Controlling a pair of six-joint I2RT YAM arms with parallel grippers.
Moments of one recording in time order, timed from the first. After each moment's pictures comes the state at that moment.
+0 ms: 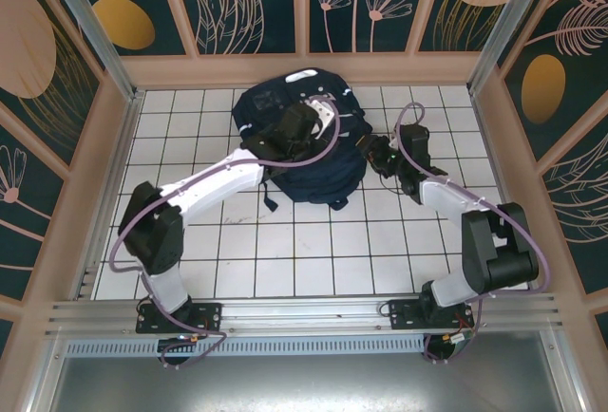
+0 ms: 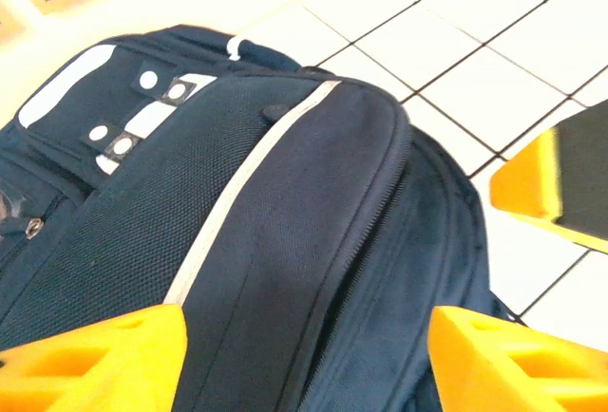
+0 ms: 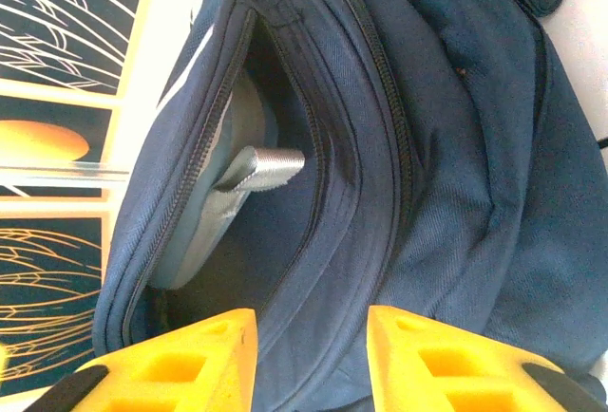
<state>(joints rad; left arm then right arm) -0.77 1.76 1.45 -0.27 -0.15 -0.03 0.25 1.48 0.78 0.18 -0.38 1.01</state>
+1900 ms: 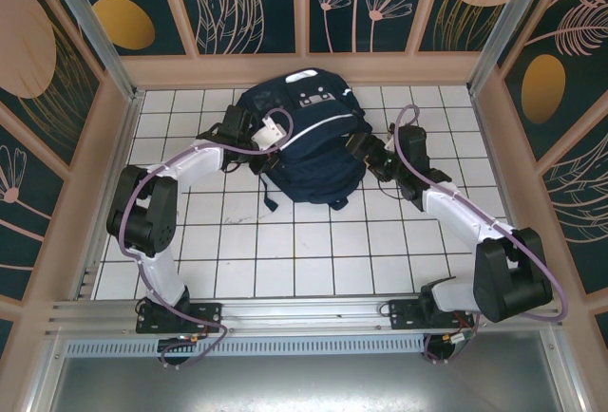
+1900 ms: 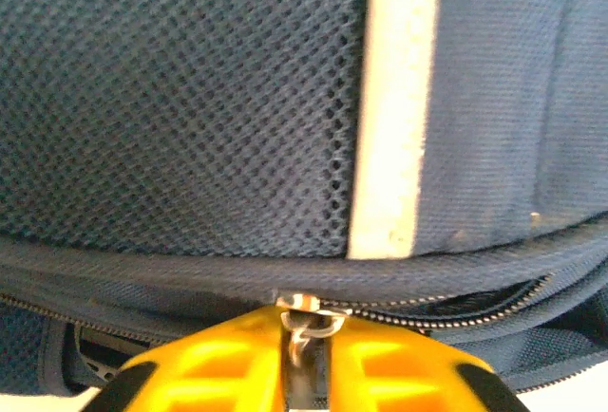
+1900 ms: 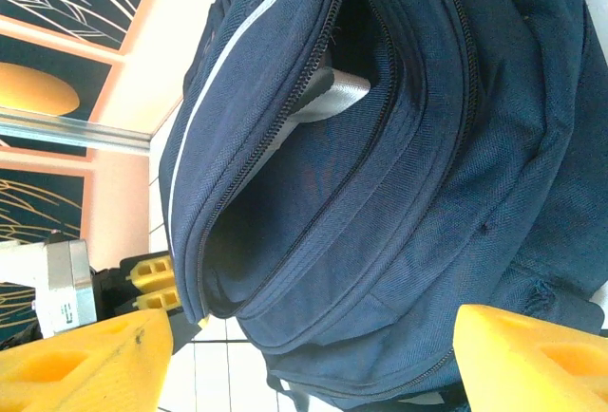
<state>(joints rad) -0.37 1.84 1.26 -0.35 0.37 0.48 0.33 1.33 0.80 0.00 -0.31 0.93</state>
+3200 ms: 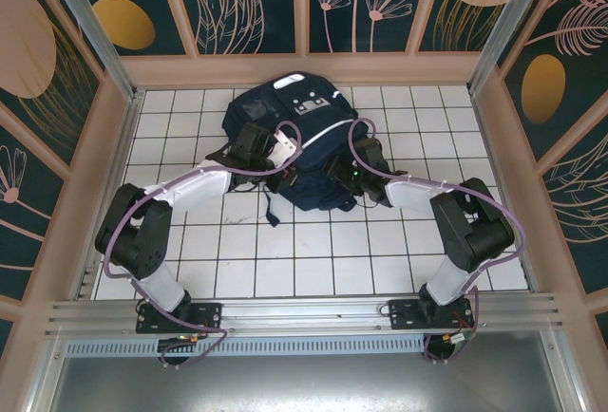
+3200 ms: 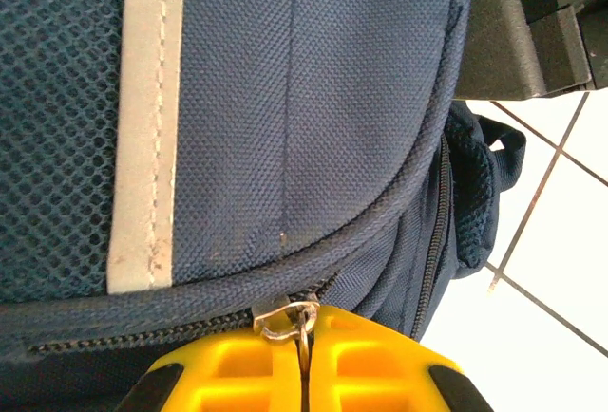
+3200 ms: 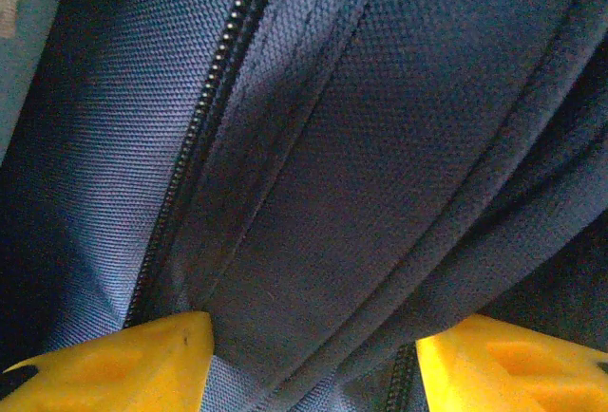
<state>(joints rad) -0.54 1.68 1.09 -0.26 0.42 0.16 0.50 1.67 0.83 0.11 -0.20 0.97</state>
